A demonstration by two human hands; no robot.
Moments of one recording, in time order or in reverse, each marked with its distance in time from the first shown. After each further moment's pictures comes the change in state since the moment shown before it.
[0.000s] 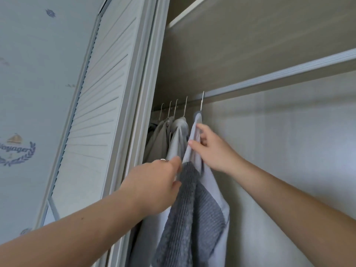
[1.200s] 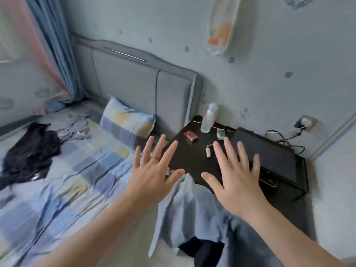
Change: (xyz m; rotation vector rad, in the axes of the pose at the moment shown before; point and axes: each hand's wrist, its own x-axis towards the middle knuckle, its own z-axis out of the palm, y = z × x) left_hand -0.738 -0.005 -0.208 0.484 -0.367 -1.397; right_hand -0.536 -0.415 0.291 0.207 -0.909 -0.733
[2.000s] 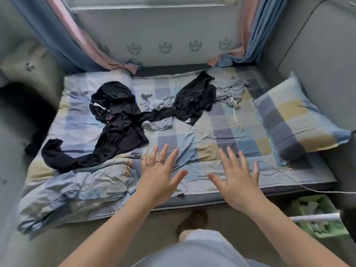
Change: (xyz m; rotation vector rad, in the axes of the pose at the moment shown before) left_hand -0.214 -0.417 -0.023 -0.057 -0.061 -0.962; right_hand 0.141 -0.463 0.213 0.062 -0.588 -0.720
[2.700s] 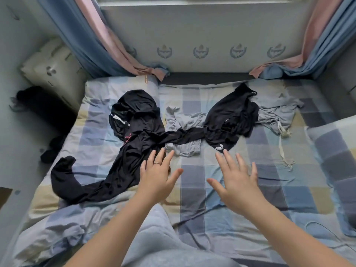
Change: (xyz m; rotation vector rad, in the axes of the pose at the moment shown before) left_hand 0.256 -0.175 -0.036 -0.140 0.024 -0.244; right_hand 0.322 -0.108 -0.004 -0.087 -0.022 -0.191
